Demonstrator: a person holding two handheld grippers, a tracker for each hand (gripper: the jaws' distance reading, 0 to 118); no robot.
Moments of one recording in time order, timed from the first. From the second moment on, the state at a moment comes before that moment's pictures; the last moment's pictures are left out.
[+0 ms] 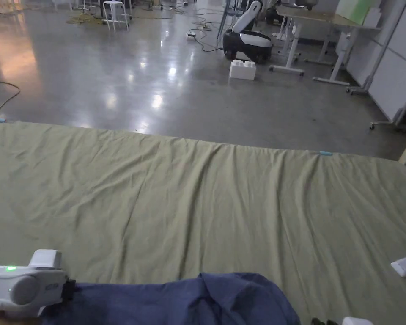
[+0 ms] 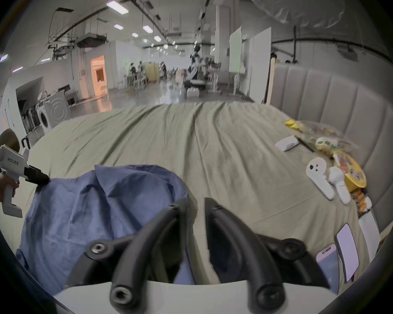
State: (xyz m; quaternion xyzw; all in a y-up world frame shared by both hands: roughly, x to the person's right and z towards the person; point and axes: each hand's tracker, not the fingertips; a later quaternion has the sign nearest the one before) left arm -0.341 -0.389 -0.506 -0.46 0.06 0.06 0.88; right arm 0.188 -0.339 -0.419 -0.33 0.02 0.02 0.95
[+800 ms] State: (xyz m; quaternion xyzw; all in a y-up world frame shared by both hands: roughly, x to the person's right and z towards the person) left arm -0.338 -0.341 -0.453 -0.41 0.07 0.04 0.91; right arm 0.181 -0.395 -0.545 -0.50 0.07 0.02 0.86
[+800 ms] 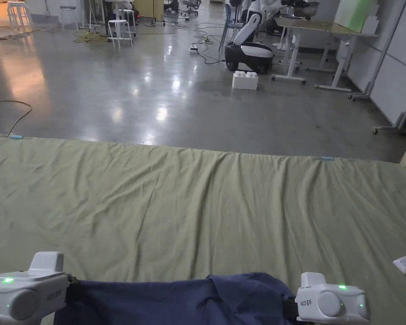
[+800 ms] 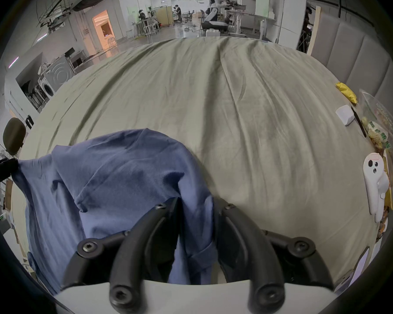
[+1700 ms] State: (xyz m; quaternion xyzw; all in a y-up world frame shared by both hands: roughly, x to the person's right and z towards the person) left arm -0.327 -0.202 -0.428 -0.27 0.06 0.04 0.96; right arm 0.199 -0.194 -0.484 -0.24 0.03 0.07 0.97
